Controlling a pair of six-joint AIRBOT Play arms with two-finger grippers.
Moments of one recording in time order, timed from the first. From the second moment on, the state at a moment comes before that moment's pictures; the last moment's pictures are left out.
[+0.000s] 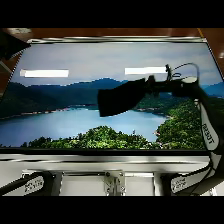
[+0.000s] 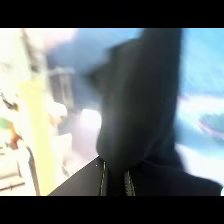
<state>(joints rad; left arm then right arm) 0.20 -1.24 1.76 0.75 -1.29 -1.41 -0.11 -1.72 1.37 -0.37 1.16 1.23</state>
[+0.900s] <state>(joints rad) 0.11 -1.28 1.76 0.80 -1.29 -1.41 -1.01 -1.62 1.40 -1.05 1.44 1.43</state>
